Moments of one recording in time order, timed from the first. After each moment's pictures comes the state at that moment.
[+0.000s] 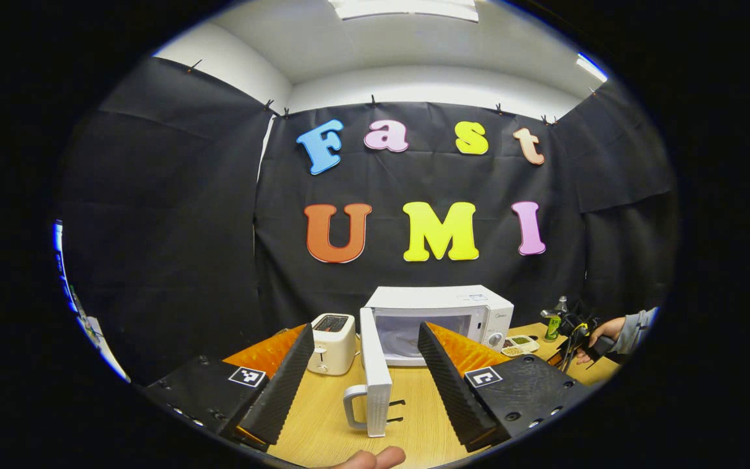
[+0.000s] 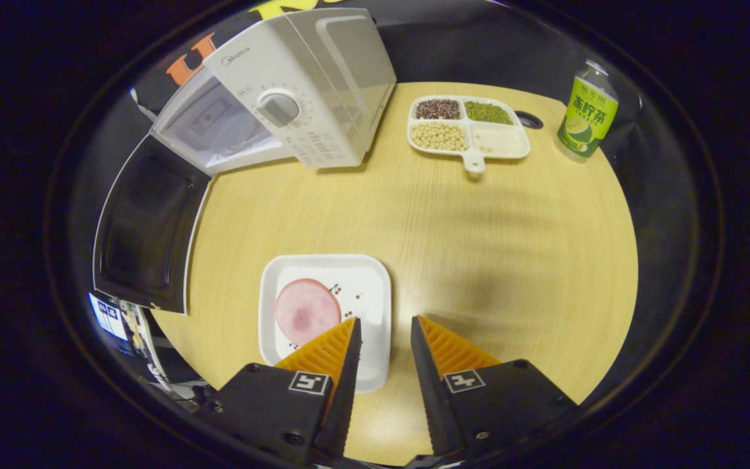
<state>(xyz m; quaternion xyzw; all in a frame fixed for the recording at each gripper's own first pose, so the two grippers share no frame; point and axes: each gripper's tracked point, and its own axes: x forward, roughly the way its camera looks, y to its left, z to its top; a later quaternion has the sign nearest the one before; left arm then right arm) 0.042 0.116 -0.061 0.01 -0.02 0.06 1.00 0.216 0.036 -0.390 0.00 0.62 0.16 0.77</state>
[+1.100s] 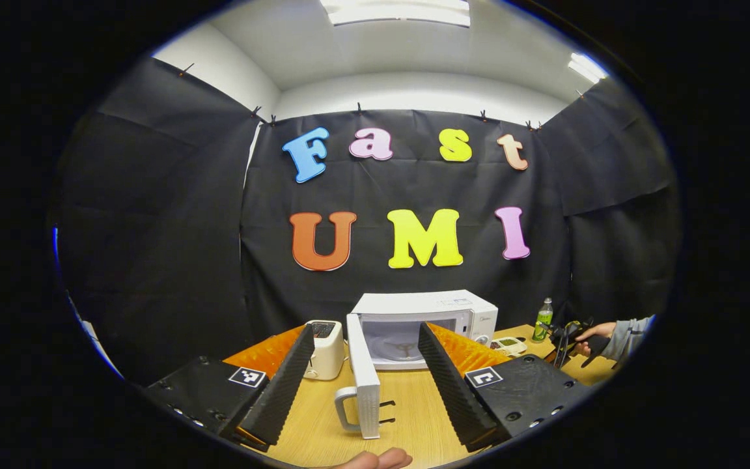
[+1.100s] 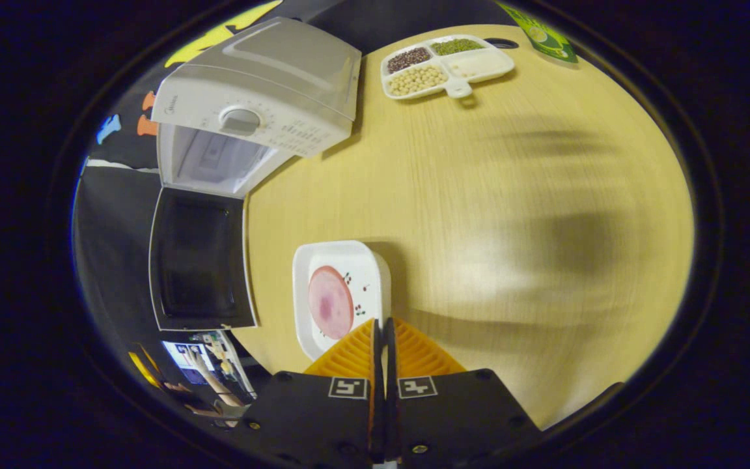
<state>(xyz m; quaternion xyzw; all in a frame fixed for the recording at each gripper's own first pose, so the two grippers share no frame) 0.030 0.113 -0.058 0.01 -0.03 0.03 1.00 0.185 0.064 -0.377 0.20 0.65 0.21 0.70</state>
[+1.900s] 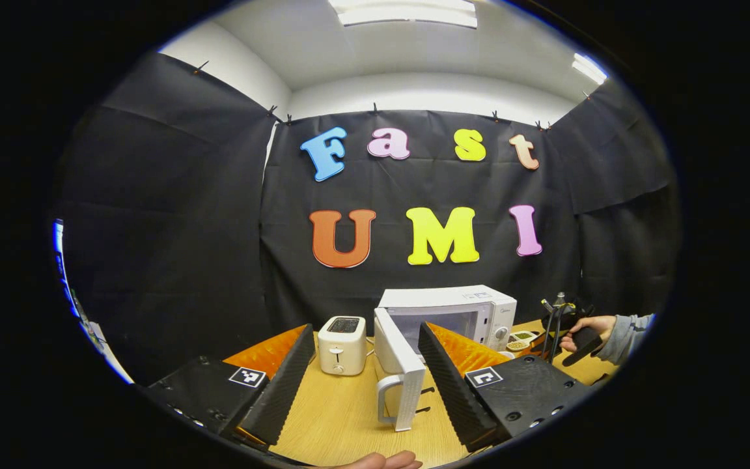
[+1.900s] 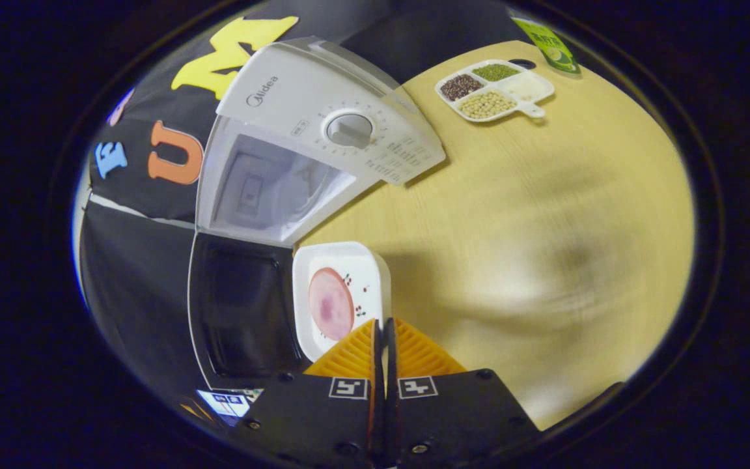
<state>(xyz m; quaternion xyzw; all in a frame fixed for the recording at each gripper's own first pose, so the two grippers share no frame) 0.007 0.164 -0.066 0.01 -0.02 0.05 1.00 0.208 0.198 -0.337 0.32 0.56 0.14 0.75</state>
